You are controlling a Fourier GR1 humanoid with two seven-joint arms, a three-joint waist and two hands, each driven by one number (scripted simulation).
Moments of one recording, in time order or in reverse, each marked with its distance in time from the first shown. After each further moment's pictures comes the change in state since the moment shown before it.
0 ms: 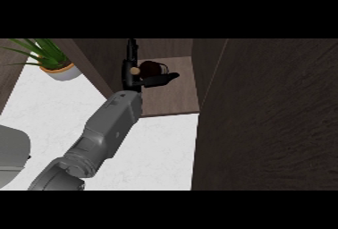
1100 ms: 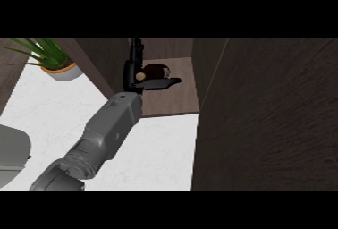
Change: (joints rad) left arm 0.016 -0.002 -0.026 -0.016 0.027 -0.183 -0.027; right arm 0.022 -0.002 0.025 -0.001 0.002 -0.012 -0.002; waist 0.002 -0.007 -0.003
